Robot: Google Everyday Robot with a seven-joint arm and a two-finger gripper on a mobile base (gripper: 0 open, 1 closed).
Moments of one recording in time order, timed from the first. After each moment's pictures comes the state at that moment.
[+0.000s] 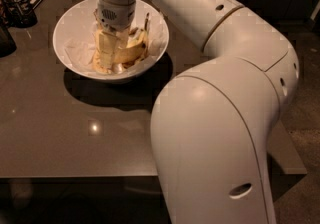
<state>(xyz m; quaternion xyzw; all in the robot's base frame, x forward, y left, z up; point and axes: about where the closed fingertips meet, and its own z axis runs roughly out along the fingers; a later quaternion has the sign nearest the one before) 0.649 0.111 0.878 -0.59 0.80 0.08 0.07</state>
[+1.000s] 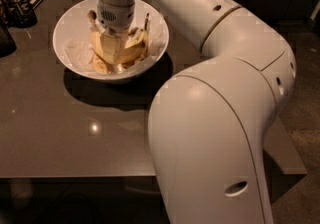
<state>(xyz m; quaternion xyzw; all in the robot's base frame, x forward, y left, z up) 0.649 0.113 0.874 -0.59 0.80 0.08 0.06</state>
